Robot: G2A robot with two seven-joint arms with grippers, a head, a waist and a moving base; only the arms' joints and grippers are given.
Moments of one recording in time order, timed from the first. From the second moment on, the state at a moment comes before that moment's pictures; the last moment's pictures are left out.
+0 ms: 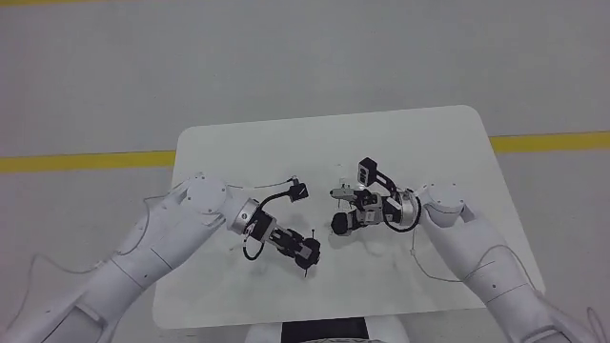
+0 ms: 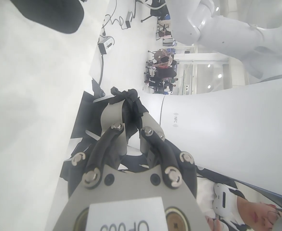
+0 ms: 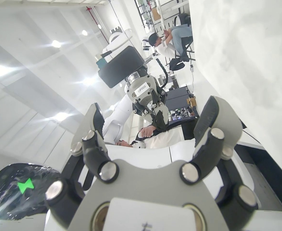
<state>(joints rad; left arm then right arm) 0.96 -0.96 -0.65 -1.45 -0.48 -0.34 -1.39 -1.24 -1.17 1.08 -1.29 0.54 0.08 1.26</state>
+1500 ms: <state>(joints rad) 1.05 -0.97 -0.76 -1.47 -0.38 -0.34 -1.39 -1.20 -1.16 1.00 -1.30 0.35 -0.09 1.23</state>
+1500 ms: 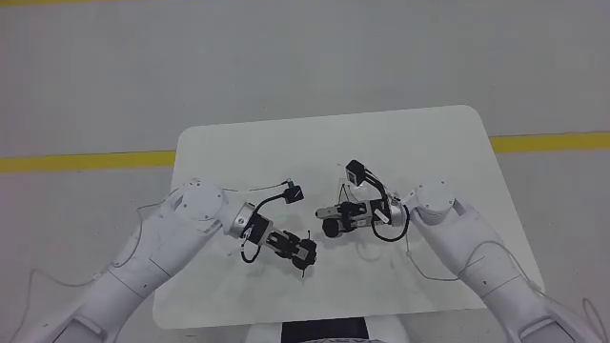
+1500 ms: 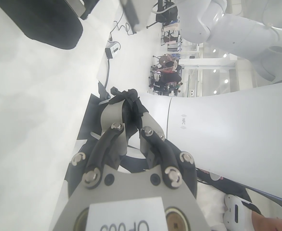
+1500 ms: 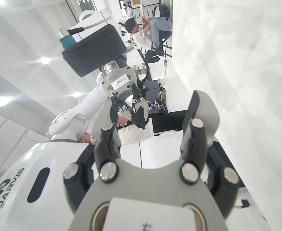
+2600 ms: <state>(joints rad) 1.05 -0.97 -0.76 -1.47 -0.38 -0.34 -1.39 -1.17 -1.17 0.94 -1.31 0.40 -0.19 1.26</state>
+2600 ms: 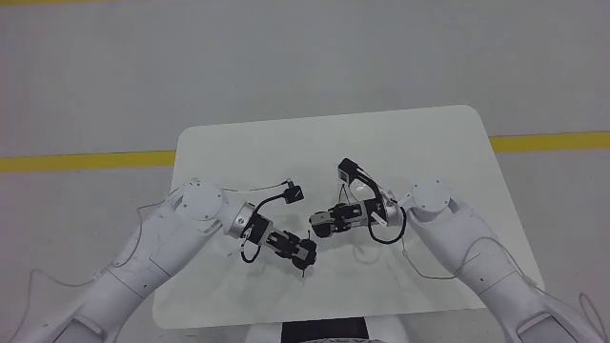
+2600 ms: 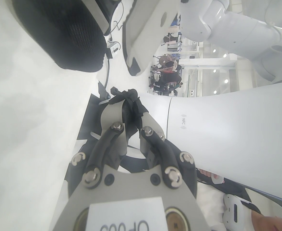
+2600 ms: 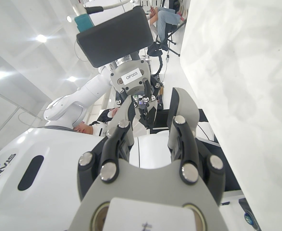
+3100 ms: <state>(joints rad) 1.05 -0.97 -0.76 -1.47 -0.38 -0.34 -1.39 -1.15 -1.17 0.92 -1.30 0.42 -0.21 1.29</state>
